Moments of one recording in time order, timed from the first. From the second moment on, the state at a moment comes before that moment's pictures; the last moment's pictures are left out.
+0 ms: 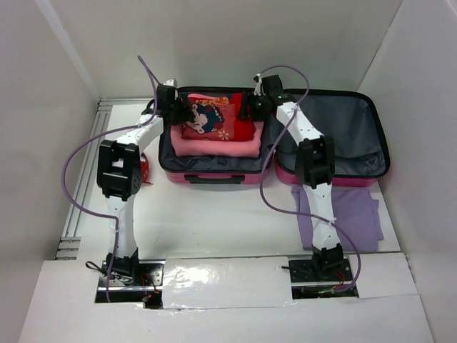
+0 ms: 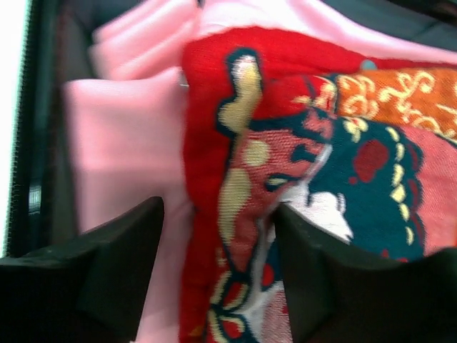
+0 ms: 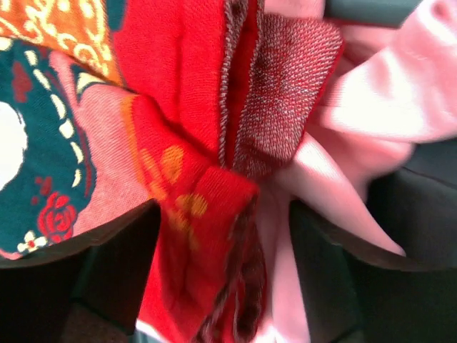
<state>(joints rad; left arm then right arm) -0.17 2.18 1.79 -0.22 0.03 -0.45 0.25 2.44 2.25 -0.55 -0.32 0.27</state>
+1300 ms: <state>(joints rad) -0.73 1.48 1.34 -0.33 0.05 -0.45 -0.04 0.85 0.77 -0.78 0.11 0.69</state>
